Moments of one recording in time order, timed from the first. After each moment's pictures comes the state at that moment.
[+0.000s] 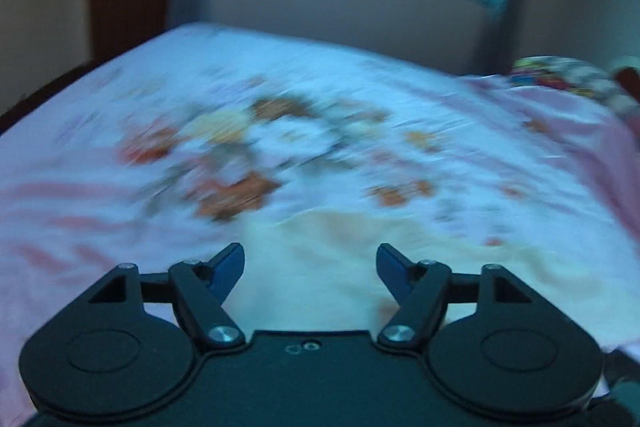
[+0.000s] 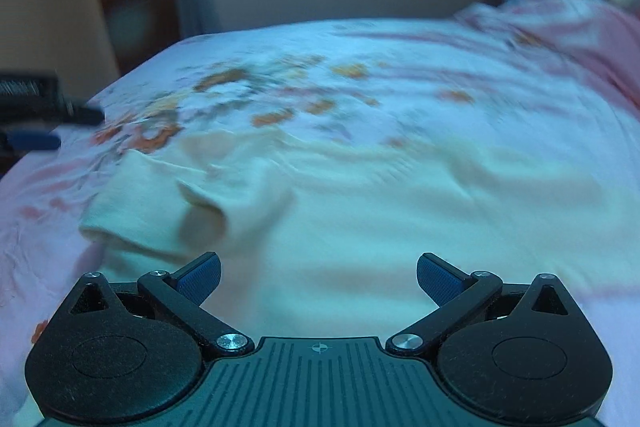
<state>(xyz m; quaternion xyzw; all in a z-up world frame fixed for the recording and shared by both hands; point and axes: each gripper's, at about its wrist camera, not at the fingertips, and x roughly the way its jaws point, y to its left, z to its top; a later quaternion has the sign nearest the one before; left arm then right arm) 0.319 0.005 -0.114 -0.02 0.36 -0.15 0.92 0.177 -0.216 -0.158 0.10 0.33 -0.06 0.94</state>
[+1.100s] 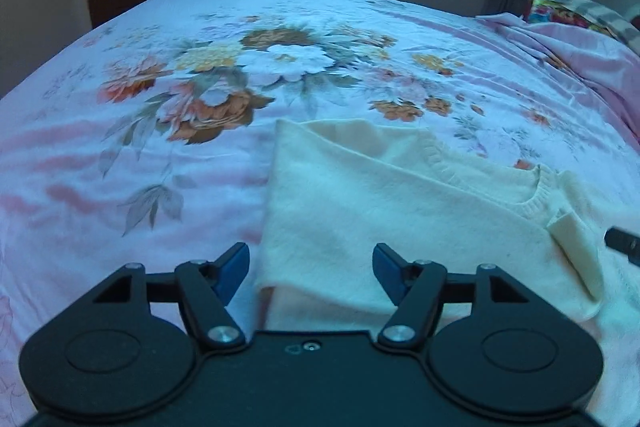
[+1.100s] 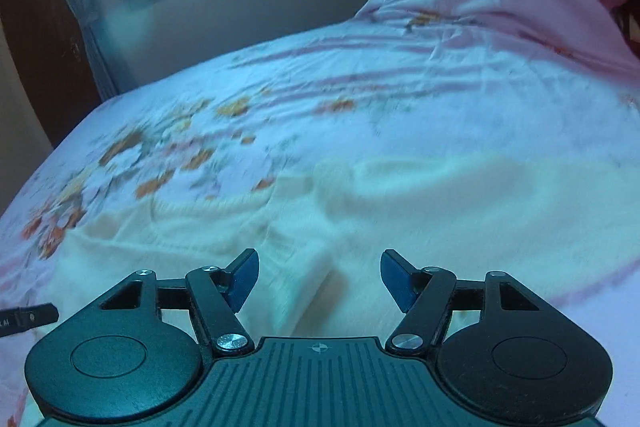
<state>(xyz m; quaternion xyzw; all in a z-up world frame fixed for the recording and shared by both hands) 0.300 -0.046 -0.169 0.03 0.40 -0.15 0.90 0.164 -0.327 -0.162 0.20 0.30 -0.18 0.92</state>
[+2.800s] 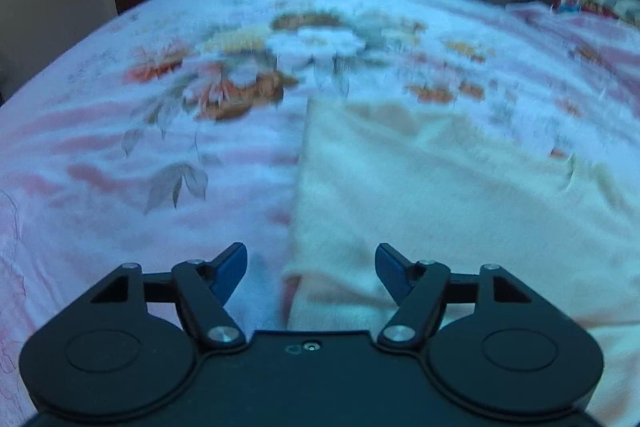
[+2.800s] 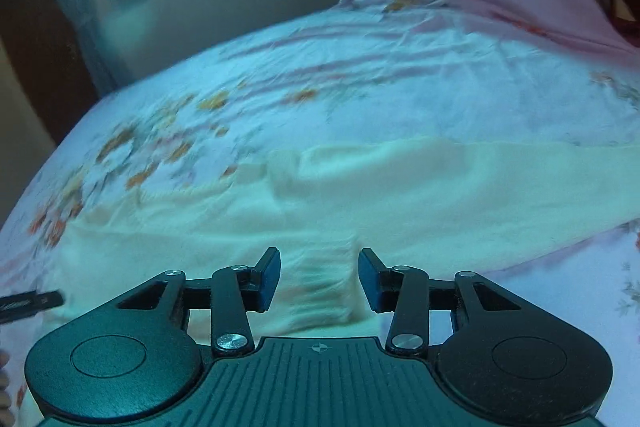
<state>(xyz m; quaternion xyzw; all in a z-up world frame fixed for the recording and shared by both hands) 0.303 -0.043 -0.189 0.05 0.42 -0.10 0.90 0.115 -0.357 -0.157 0.22 0.33 -0.16 0.90</state>
